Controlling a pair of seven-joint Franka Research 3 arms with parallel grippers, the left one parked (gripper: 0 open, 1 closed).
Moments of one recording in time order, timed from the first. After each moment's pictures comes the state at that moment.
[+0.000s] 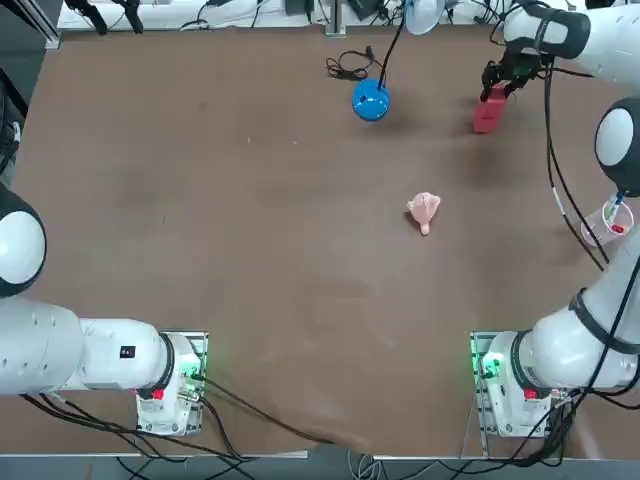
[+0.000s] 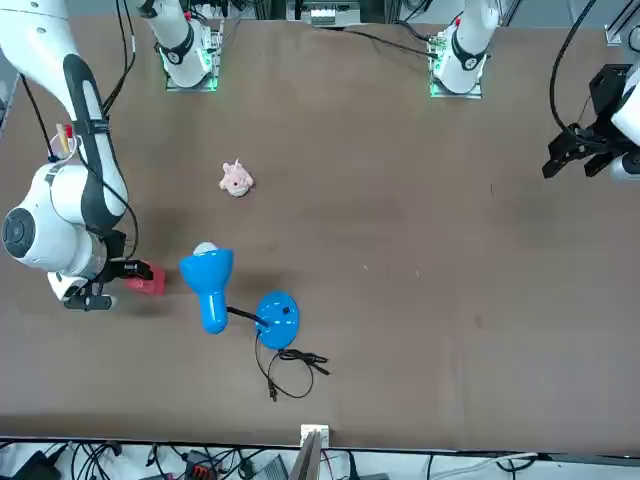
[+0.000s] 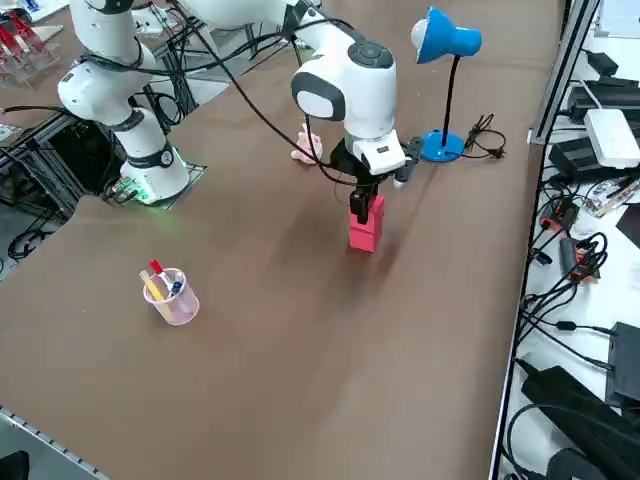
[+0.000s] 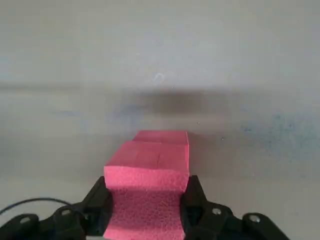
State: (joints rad) arm -0.03 0.52 -0.02 -1.71 0.08 2.18 -0.07
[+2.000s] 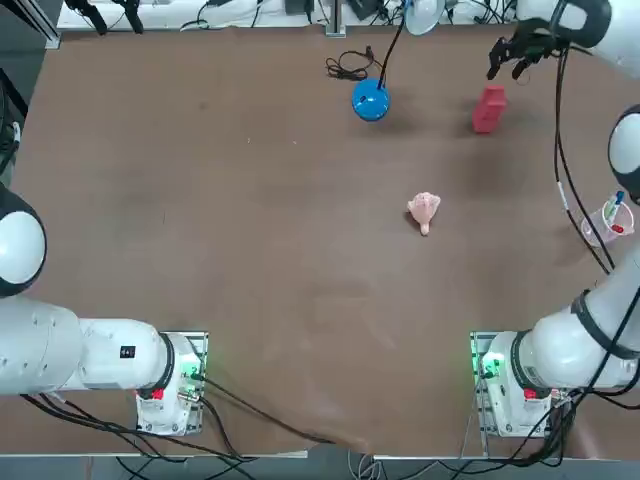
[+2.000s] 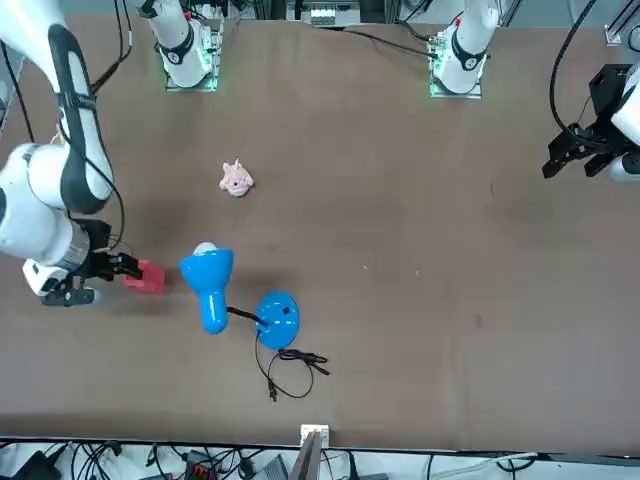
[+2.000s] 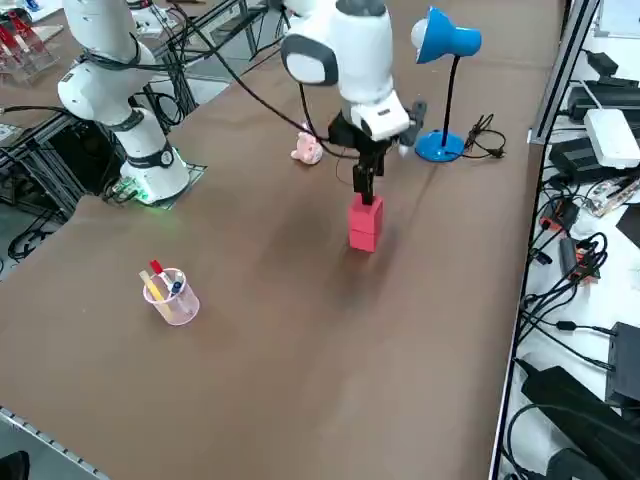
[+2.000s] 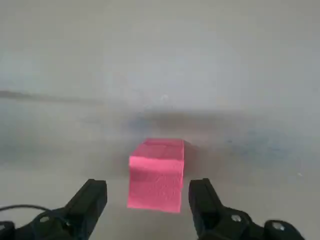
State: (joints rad) arm -0.03 0.40 -0.02 -1.70 0.08 2.14 -0.12
